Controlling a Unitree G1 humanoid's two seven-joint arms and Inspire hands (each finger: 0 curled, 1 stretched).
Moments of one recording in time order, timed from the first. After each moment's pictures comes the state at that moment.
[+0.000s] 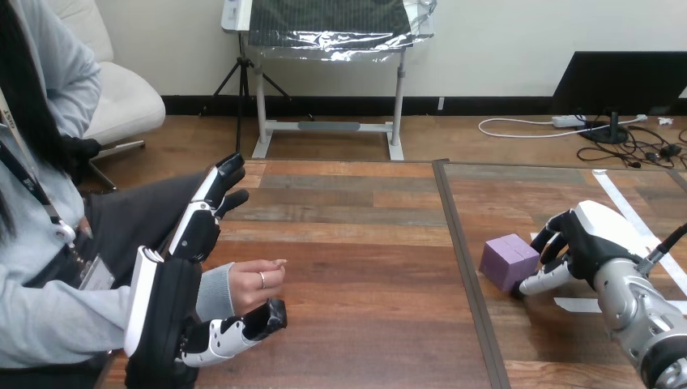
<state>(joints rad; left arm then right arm) 0.00 0.14 0.06 0.65 0.14 -1.33 0.02 -0.73 -0.45 0.27 1.38 -0.55 -0.18 -0.20</state>
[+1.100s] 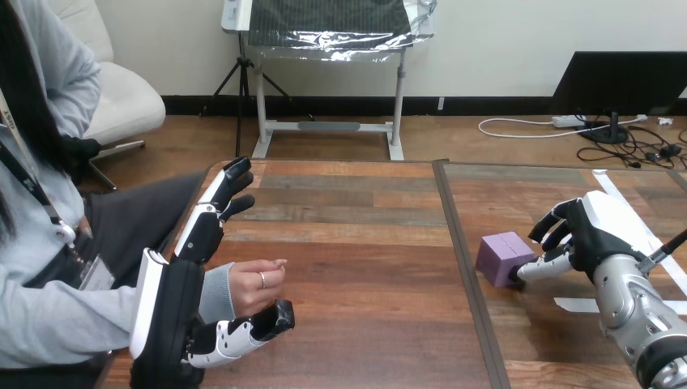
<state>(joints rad) 0.01 0.12 0.09 0.65 0.24 -1.33 0.08 -0.73 -0.43 0.24 1.38 -0.51 -0.19 -0.28</state>
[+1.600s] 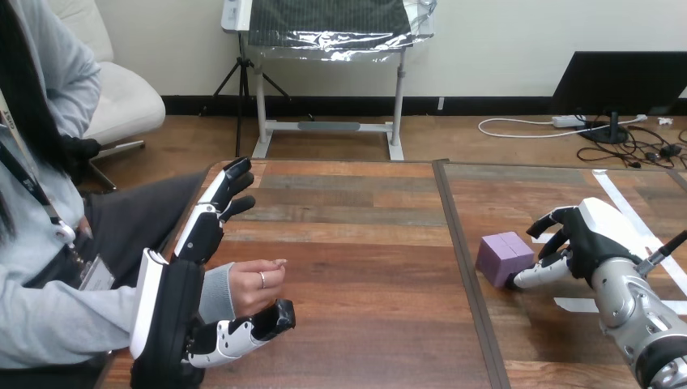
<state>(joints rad) 0.01 0.12 0.09 0.65 0.24 -1.33 0.08 -0.73 -0.43 0.23 1.38 -0.50 -0.18 -0.22</state>
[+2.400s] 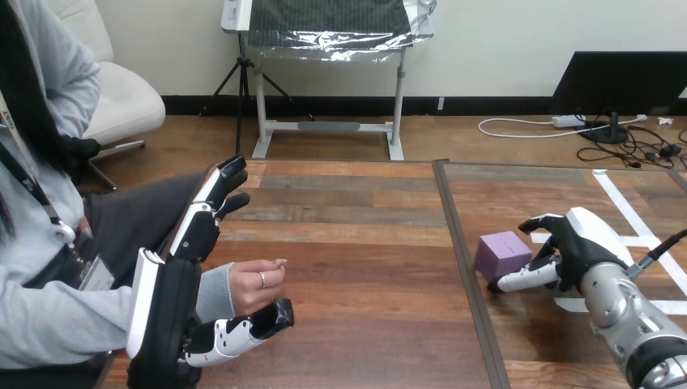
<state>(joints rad) 0.01 0.12 0.09 0.65 0.22 -1.33 0.07 -0.73 -0.41 0.22 1.38 -0.47 -0.16 -0.15</state>
